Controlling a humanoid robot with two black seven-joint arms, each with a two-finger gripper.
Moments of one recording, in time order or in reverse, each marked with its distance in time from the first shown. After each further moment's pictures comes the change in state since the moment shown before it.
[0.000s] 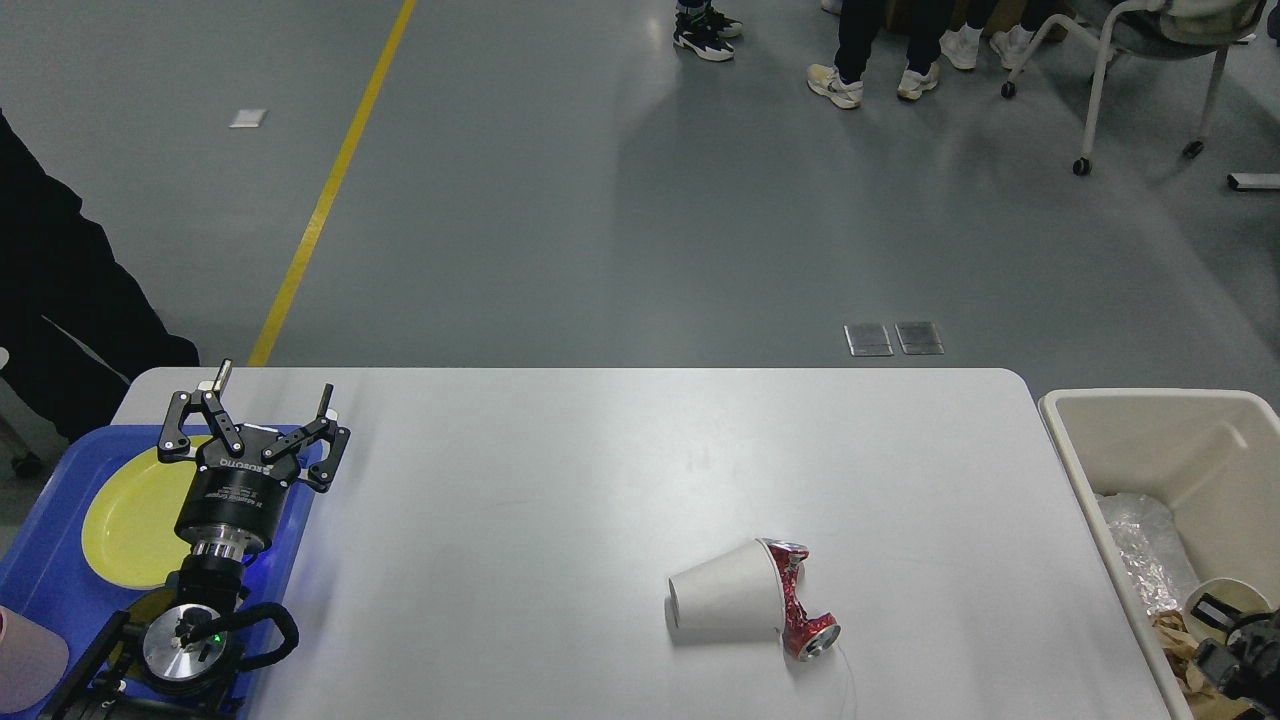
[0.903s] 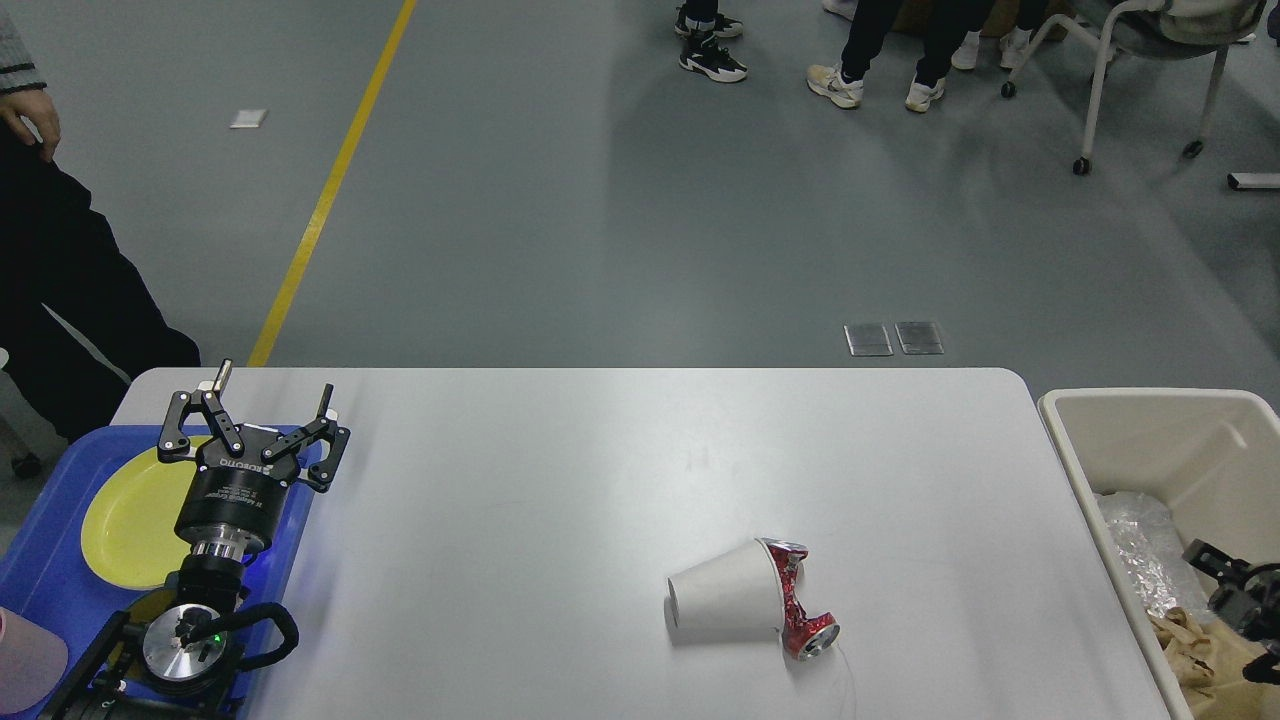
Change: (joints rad) left arm 0.000 0.000 0.000 0.000 0.000 0.000 0.000; right arm 0.239 -0.101 -0.032 0.198 -0.027 0.071 0.010
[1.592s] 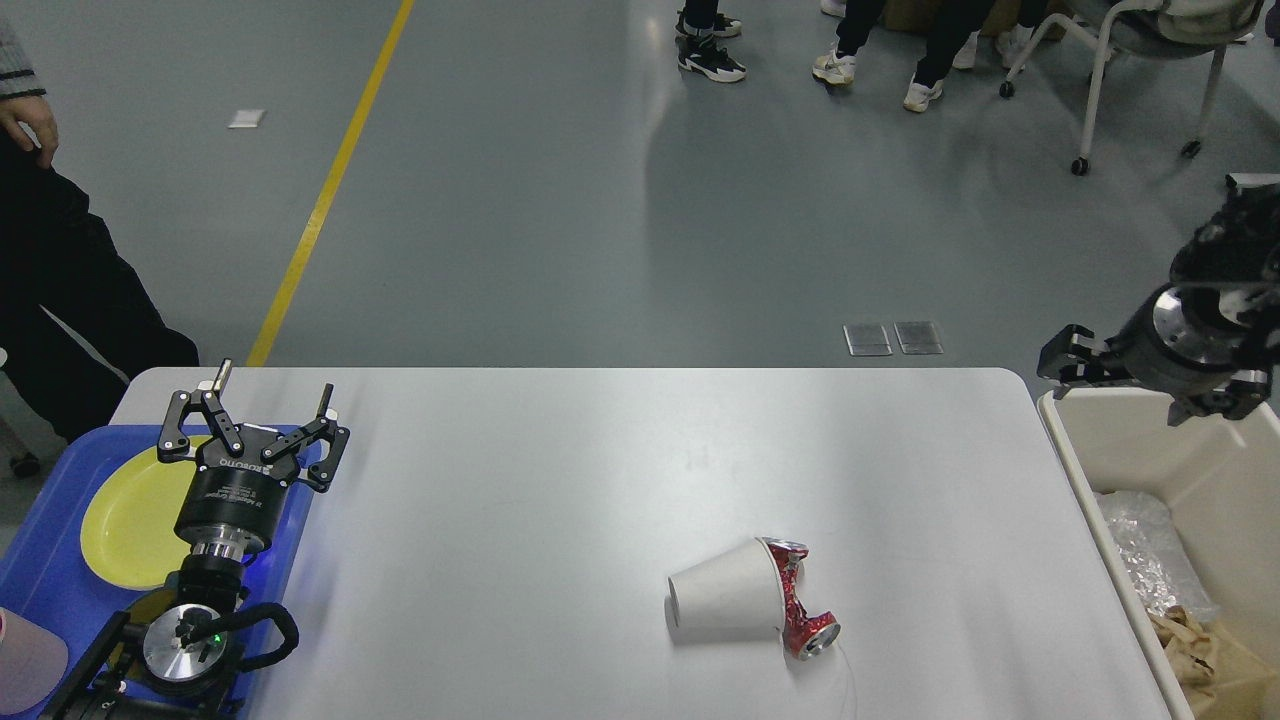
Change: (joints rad) left arm 0.000 0.000 0.000 0.000 0.000 0.000 0.001; right arm 1.223 0.158 -0.410 0.872 -0.039 0.590 -0.010
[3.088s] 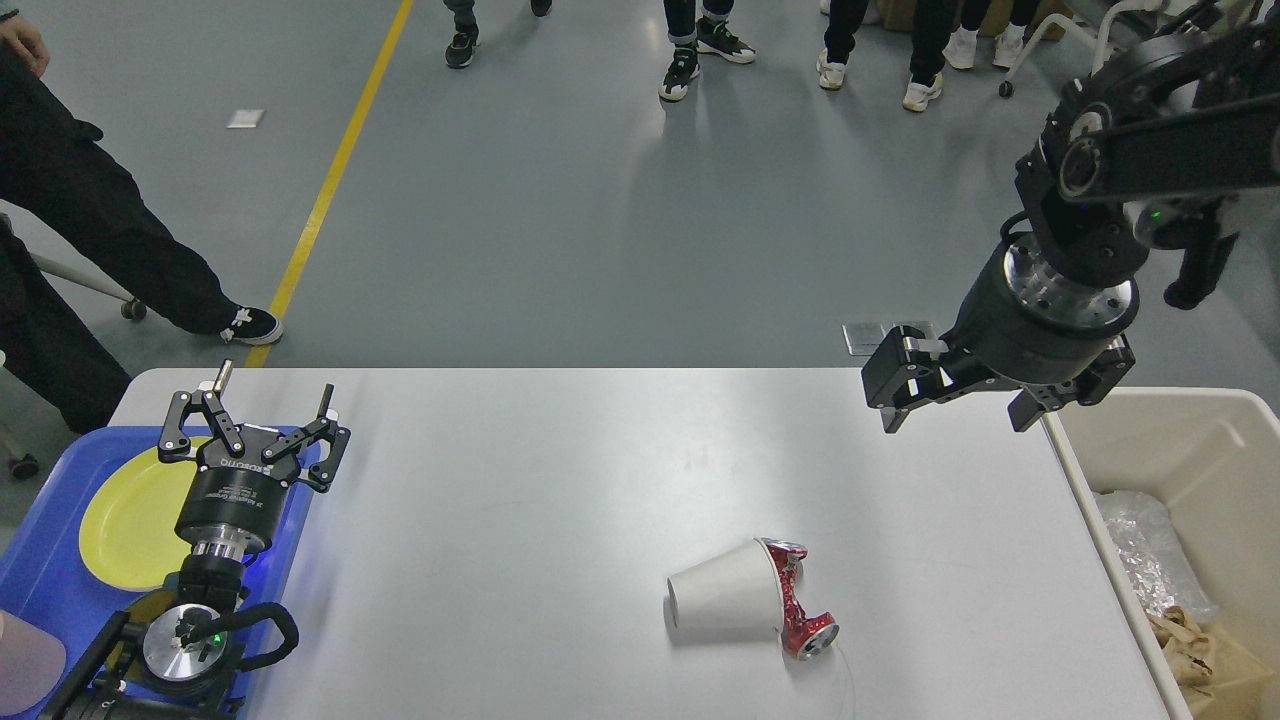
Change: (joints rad) left arm 0.000 0.000 0.000 0.000 0.000 0.000 0.000; right arm 0.382 0.126 0.168 0.384 0.017 0.077 0.007
